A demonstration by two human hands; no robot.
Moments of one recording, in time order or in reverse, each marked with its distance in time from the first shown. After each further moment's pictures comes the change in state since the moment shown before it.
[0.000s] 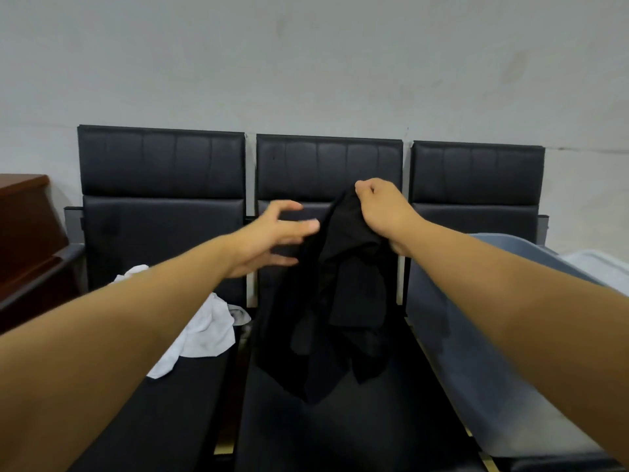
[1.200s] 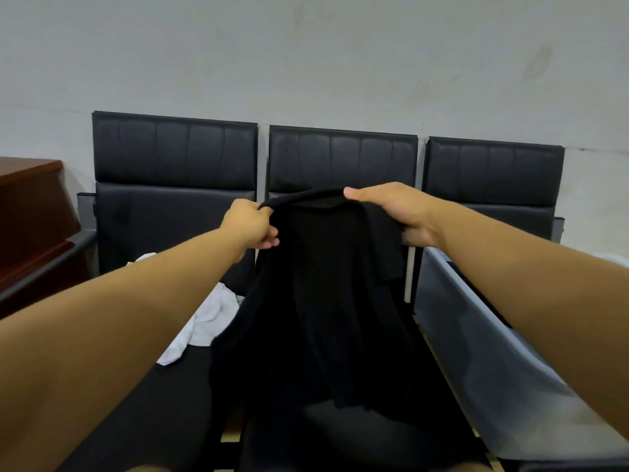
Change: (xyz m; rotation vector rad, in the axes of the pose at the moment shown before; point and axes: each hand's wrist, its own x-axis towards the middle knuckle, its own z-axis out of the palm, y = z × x) left_hand 0.010 -0.012 -0.039 0.263 0.522 -0.068; right_hand -0.015 -0.017 -0.015 0.256 -0.491 0.292
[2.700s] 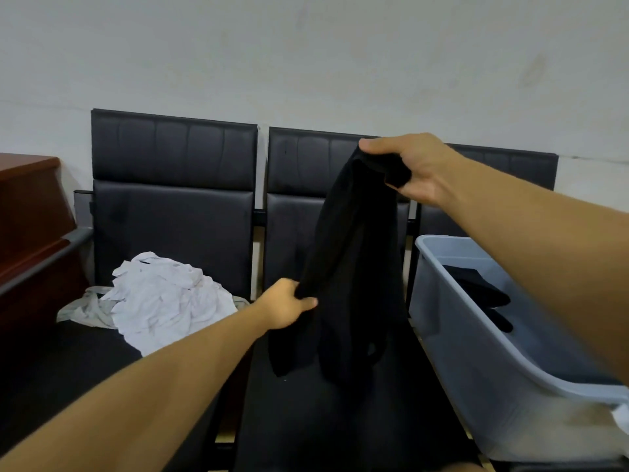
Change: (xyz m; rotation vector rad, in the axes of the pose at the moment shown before) left_hand -0.041 -0.084 0.065 0.236 -0.453 0.123; right_hand 0.002 -0.054 -0.014 0.387 0.265 -0.182
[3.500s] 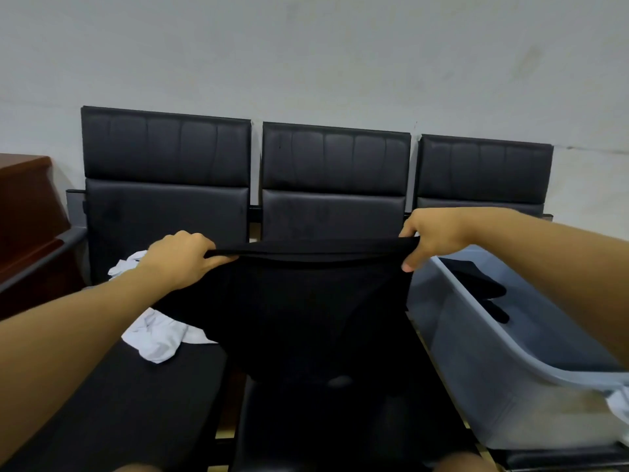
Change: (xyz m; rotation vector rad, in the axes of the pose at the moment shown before) left_hand -0.024 -0.031 -0.138 0.883 0.370 0.006; right_hand -0.019 0.049 -0.073 -1.499 -0.495 0.113
